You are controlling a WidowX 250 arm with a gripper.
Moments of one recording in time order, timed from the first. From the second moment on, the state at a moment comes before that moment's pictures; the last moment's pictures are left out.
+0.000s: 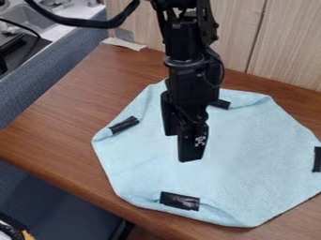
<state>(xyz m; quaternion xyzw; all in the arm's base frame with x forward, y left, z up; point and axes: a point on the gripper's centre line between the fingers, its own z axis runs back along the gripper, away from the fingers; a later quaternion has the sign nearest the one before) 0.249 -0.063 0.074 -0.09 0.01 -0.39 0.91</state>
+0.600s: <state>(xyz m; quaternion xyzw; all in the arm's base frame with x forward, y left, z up) 0.263 -0.083 0.072 -0.06 0.01 -0.32 0.95</state>
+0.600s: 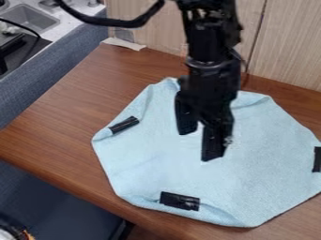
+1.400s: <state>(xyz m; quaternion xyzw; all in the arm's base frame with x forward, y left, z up) 0.311 -0.101 0.015 -0.04 -0.03 -0.28 0.96</state>
